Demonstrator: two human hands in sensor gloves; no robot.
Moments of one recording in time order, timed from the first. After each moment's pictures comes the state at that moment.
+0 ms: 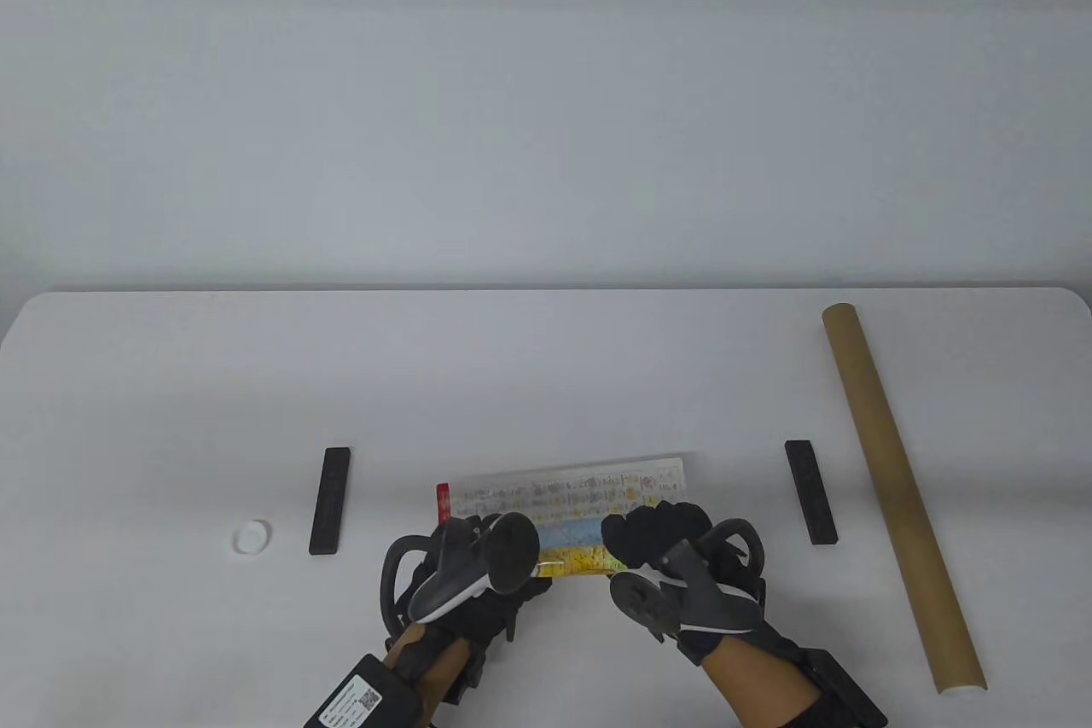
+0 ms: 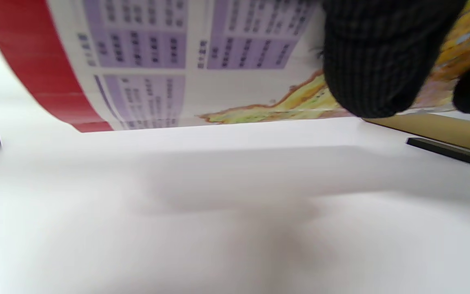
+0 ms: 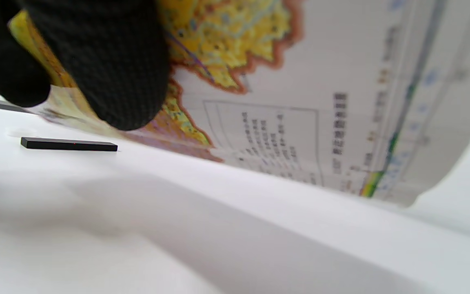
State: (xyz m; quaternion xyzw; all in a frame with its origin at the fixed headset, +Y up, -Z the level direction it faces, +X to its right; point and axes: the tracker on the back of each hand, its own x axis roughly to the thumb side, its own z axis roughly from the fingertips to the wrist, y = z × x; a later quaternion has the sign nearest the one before) left_hand -0.094 -0.696 -0.314 -0.01 -0.12 0.00 0.99; right_hand 0.102 -0.690 -0.311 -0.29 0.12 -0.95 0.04
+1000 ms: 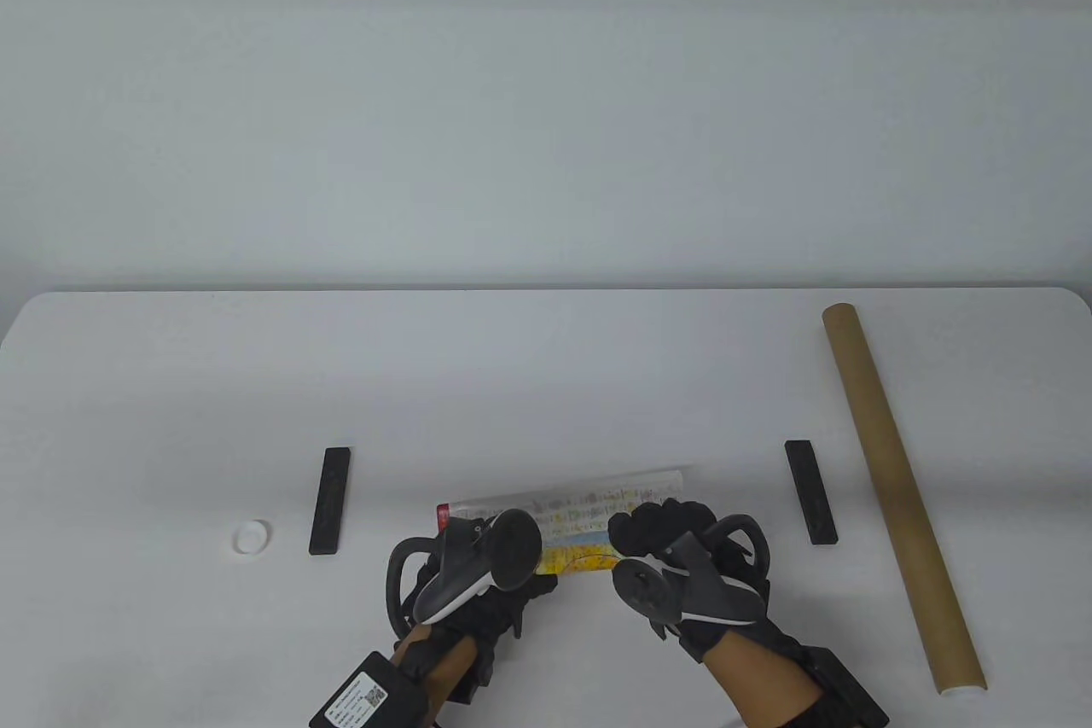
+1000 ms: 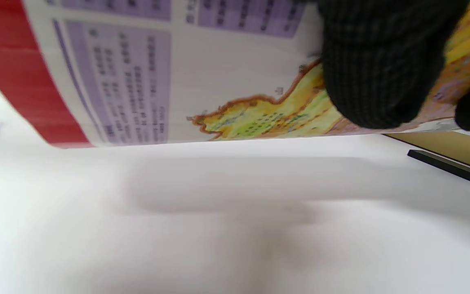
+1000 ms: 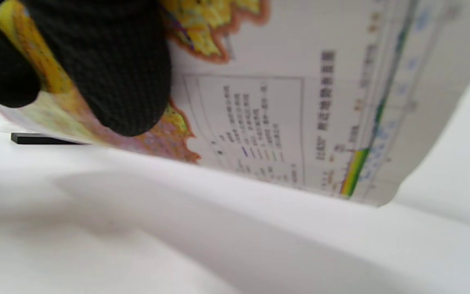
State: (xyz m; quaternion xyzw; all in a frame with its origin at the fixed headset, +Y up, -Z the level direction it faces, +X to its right) left_hand -0.093 -0.699 -0.316 -0.02 -0.10 0.04 0.99; right_hand 0.104 -0.687 -0.313 -0.28 0.10 -0.95 0.05
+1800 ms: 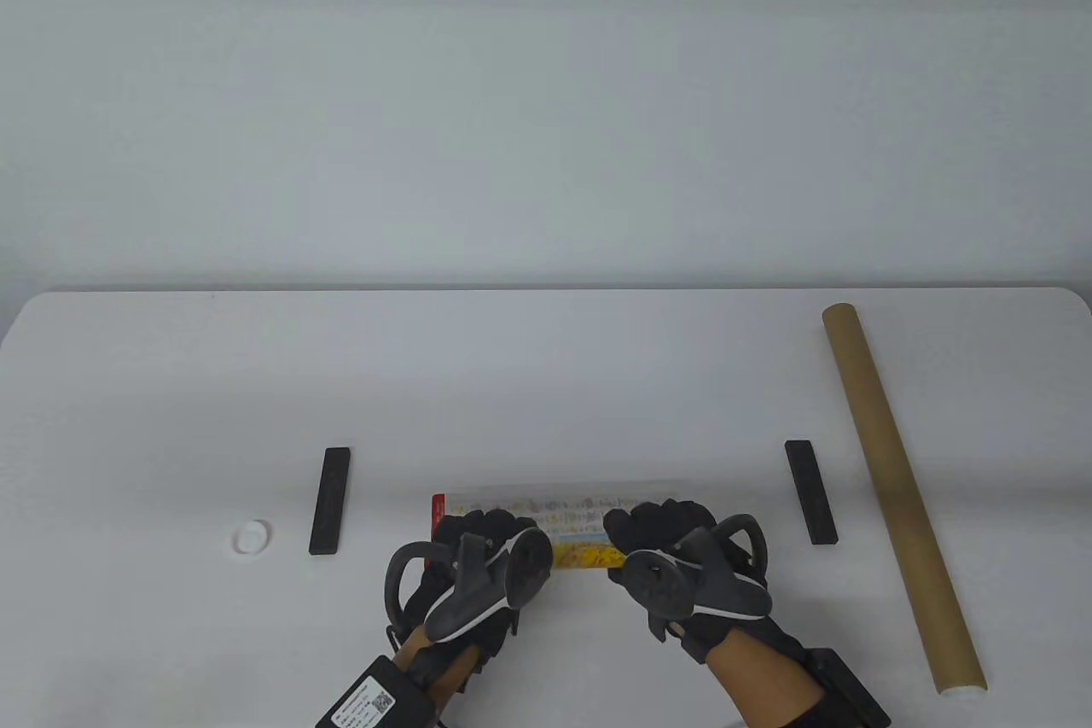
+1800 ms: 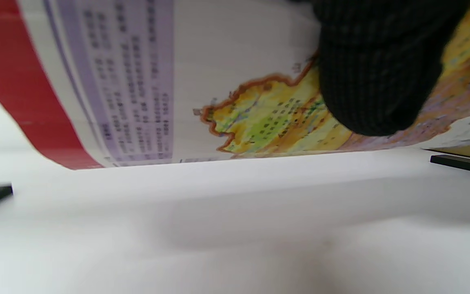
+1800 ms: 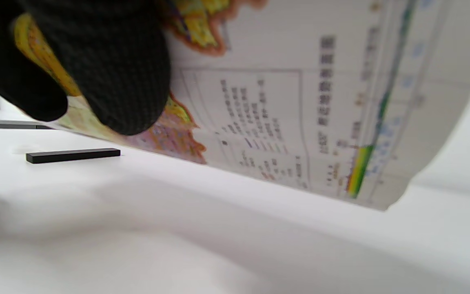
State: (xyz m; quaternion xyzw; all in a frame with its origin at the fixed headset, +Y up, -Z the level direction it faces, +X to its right) left_hand -0.091 -0.692 -0.312 0.02 -0.10 0.01 1.00; right_hand 0.107 -0.688 -0.313 -0.29 0.11 -0.95 0.02
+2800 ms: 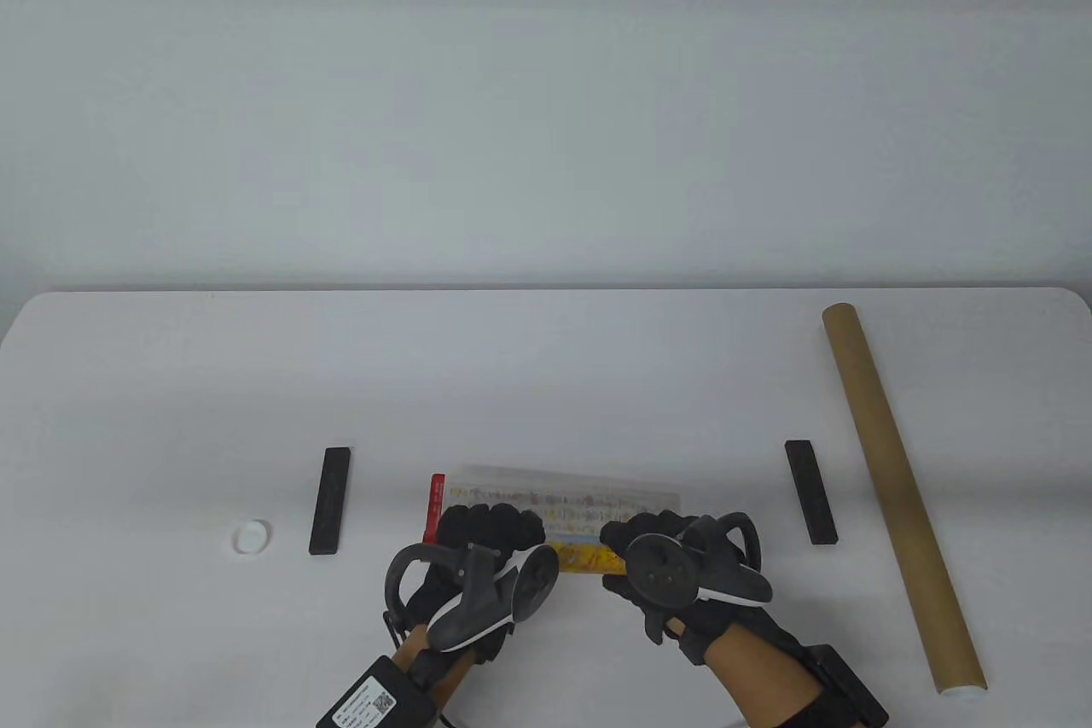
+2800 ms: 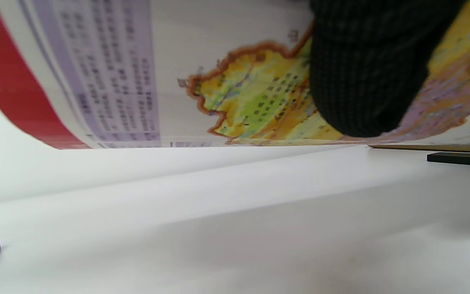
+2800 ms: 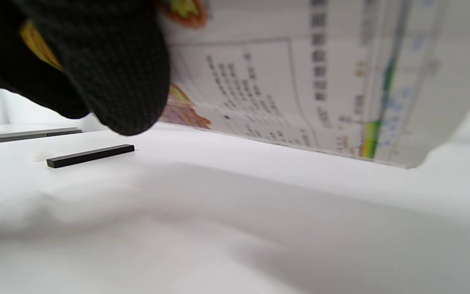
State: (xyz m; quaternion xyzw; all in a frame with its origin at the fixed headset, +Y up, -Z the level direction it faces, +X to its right) left_hand -0.085 -0.687 -0.305 0.08 -0.12 -0.05 0.99; right_hand 0.110 -0.694 -0.318 -0.29 0.07 -0.95 -0.03
